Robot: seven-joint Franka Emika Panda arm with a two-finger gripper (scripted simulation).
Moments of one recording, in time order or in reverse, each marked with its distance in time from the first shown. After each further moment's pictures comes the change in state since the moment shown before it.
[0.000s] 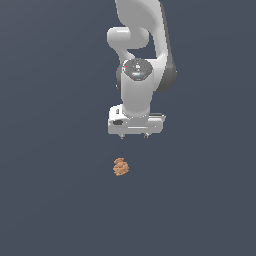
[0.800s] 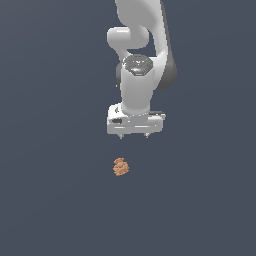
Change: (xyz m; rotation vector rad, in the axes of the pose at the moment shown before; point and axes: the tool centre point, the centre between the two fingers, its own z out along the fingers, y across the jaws) arm 0.007 0.003 -0.010 -0.014 0.030 -0.023
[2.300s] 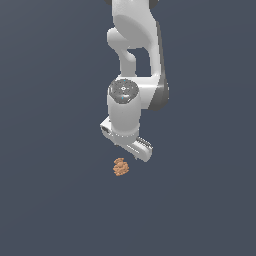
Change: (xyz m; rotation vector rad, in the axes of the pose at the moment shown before) arm 0.041 0.033 0.039 0.008 -0.012 0.676
